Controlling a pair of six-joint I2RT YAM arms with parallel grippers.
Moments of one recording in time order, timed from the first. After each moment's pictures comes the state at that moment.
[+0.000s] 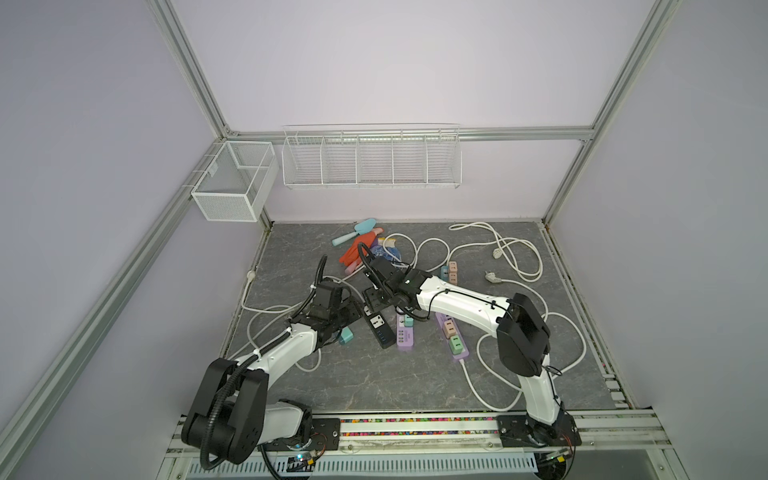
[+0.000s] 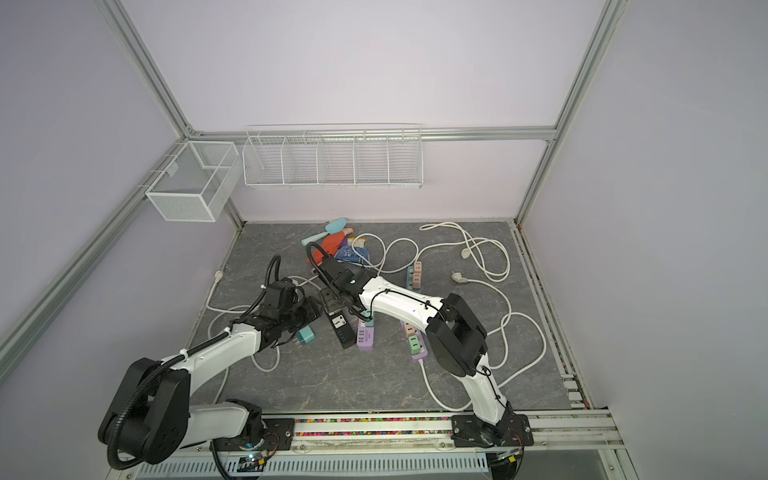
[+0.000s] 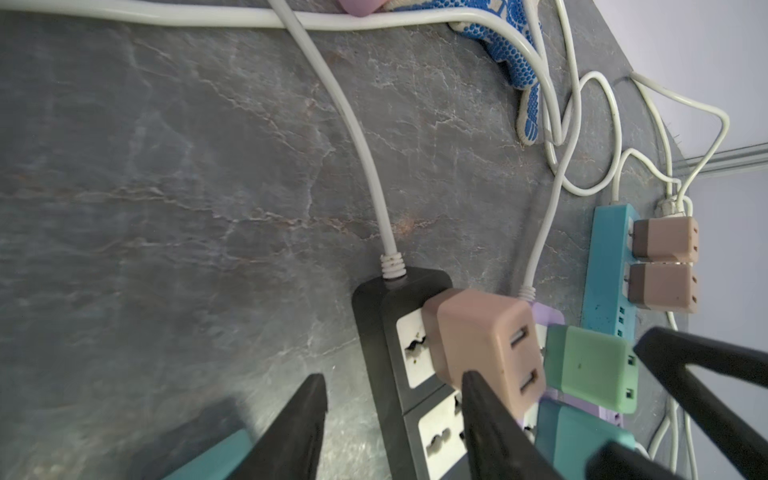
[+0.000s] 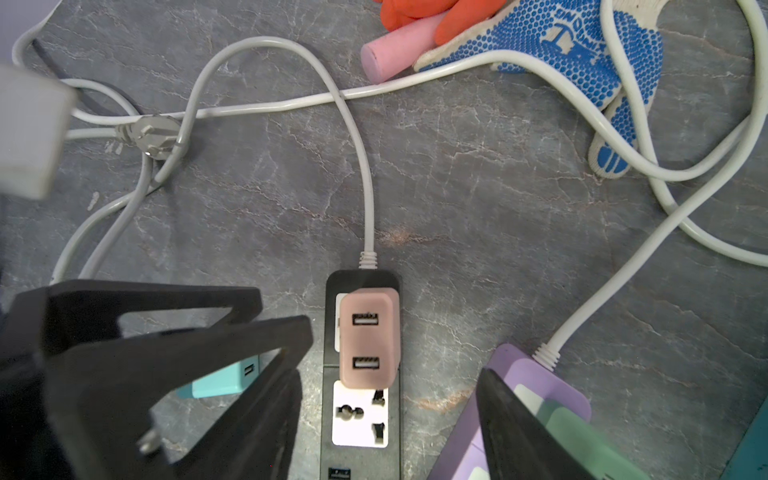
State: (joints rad) left arm -0.36 1.33 0.60 -0.07 0.15 -0.77; right arm 0.97 2.08 1.75 -0.62 0.16 0.39
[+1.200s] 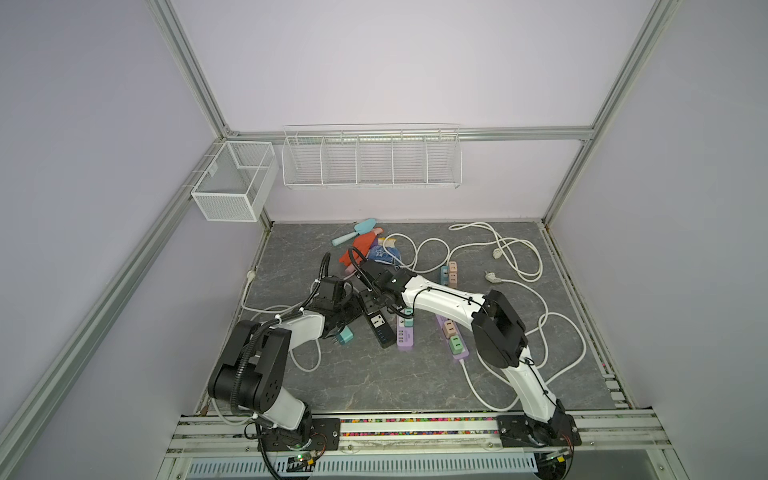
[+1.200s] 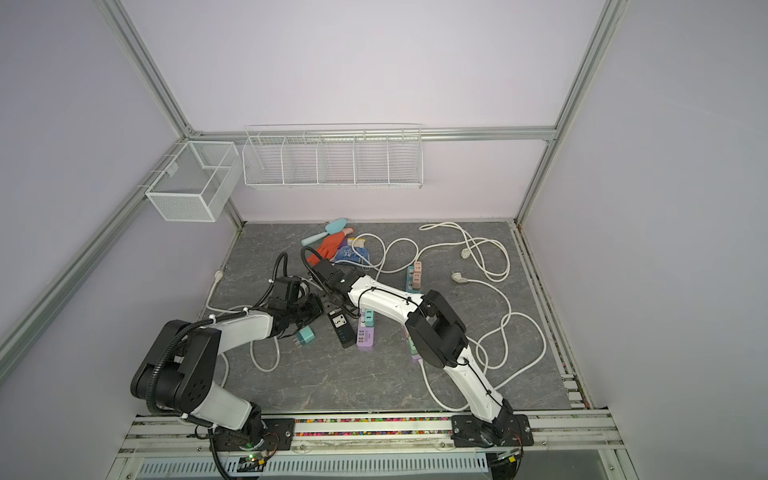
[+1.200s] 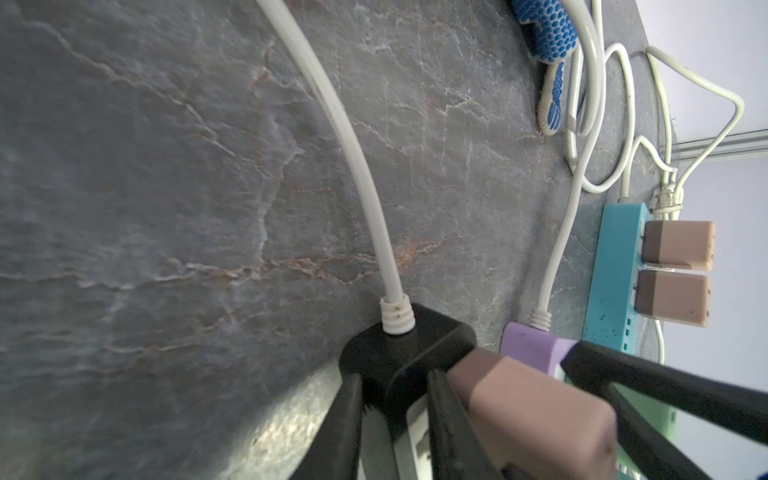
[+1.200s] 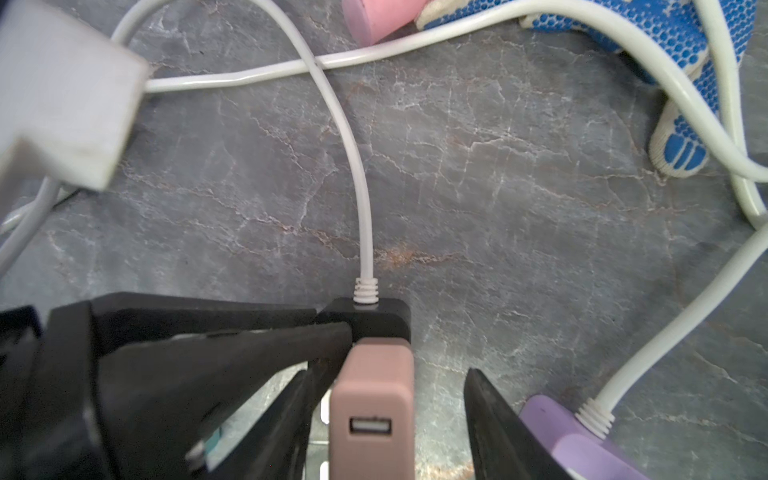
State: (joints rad) left arm -0.32 1.56 0.65 0.07 0.29 -0.77; right arm 0.96 2.26 1.91 -0.67 0.16 0.40
